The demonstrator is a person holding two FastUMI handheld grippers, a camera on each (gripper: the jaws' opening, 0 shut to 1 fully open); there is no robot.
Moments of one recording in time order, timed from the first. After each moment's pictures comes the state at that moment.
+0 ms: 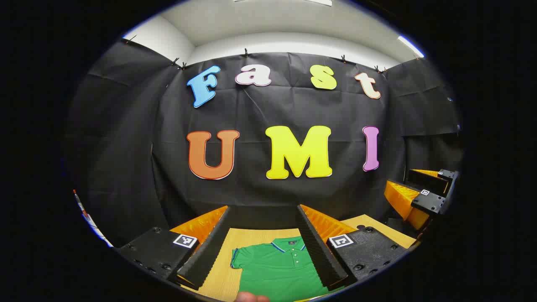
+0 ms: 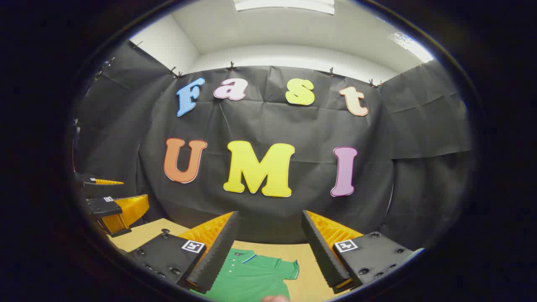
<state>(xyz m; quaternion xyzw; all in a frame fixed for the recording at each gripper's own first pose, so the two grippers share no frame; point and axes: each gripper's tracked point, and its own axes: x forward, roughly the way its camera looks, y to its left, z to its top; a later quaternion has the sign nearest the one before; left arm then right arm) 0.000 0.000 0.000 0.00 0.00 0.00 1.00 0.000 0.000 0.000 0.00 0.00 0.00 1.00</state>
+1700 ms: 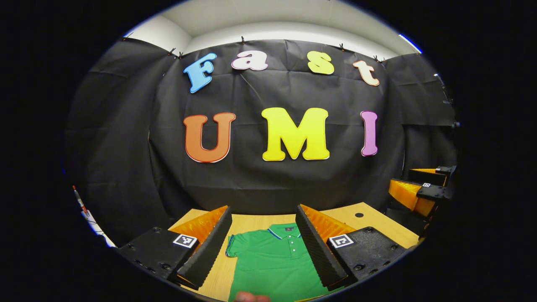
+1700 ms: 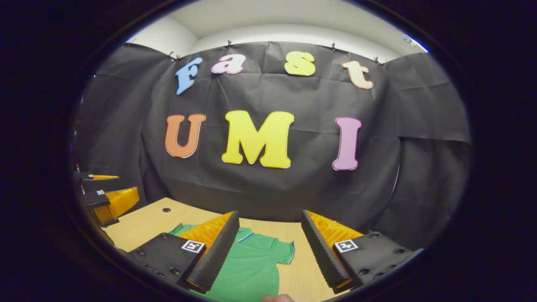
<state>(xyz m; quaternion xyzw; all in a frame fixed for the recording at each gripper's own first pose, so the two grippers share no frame) -0.005 -0.019 -0.052 0.00 0.07 -0.01 1.00 0.011 -0.047 -0.081 0.01 0.12 0.03 0.99</state>
